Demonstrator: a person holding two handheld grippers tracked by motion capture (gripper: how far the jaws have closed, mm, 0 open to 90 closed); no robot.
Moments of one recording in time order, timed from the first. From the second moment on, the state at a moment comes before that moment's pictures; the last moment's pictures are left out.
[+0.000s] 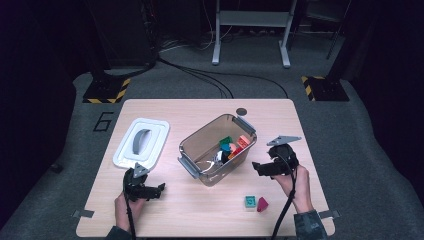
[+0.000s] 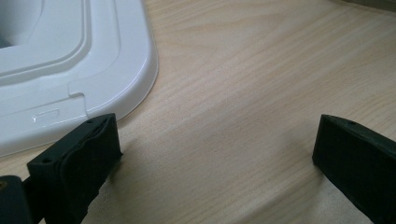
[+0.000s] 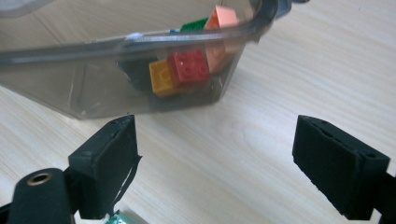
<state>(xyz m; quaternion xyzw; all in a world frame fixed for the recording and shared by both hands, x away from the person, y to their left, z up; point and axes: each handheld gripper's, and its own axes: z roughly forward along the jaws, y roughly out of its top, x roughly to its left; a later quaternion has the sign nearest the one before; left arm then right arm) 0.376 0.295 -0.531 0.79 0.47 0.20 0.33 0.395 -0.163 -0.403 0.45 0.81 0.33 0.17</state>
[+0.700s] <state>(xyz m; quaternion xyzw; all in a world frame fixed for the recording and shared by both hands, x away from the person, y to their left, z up) 0.376 0.295 -0.531 0.79 0.47 0.20 0.33 0.365 -0.168 -0.470 0.47 0.82 0.30 0.11</state>
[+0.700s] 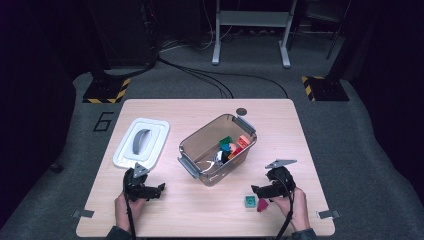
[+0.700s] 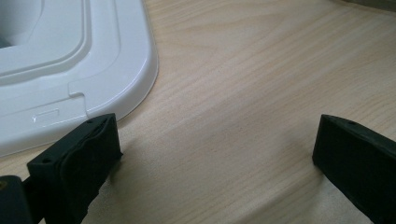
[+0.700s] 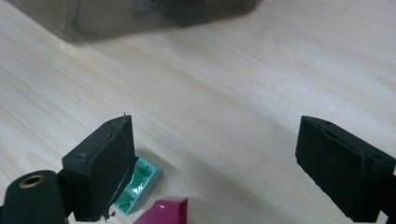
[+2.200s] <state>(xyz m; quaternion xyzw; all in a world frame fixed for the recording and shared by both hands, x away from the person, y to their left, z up) 0.376 0.295 -0.531 0.79 0.47 0.20 0.33 0.324 -0.174 -0.489 0.46 0.85 0.26 0.10</state>
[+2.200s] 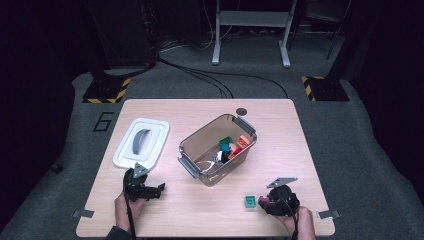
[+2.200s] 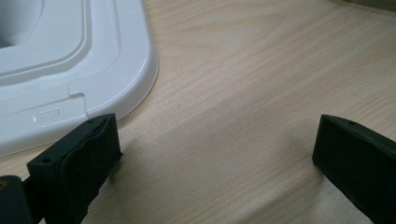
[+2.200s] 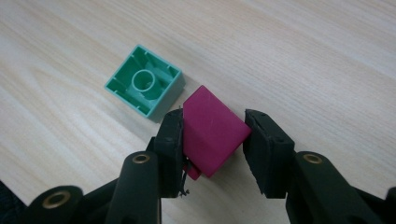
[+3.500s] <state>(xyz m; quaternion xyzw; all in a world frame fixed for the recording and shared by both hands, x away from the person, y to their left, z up) 0.376 0.295 -0.531 0.79 0.47 0.20 0.33 0.389 -0.156 -0.389 0.43 0.81 0.35 0.18</state>
